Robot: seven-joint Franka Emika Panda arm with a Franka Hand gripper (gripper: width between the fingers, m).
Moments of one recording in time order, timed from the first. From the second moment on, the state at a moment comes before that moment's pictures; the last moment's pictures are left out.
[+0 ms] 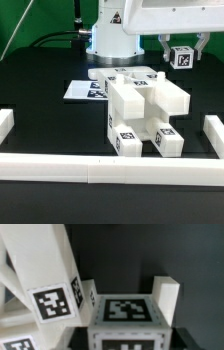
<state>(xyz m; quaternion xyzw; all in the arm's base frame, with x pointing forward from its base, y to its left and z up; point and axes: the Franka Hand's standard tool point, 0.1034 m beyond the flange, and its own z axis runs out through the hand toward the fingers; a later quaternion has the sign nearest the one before) 0.512 0.088 0.126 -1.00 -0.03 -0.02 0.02</state>
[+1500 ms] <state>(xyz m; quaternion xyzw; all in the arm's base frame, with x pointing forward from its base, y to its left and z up) 0.549 0.054 0.124 -0.99 -0.09 -0.05 0.01</state>
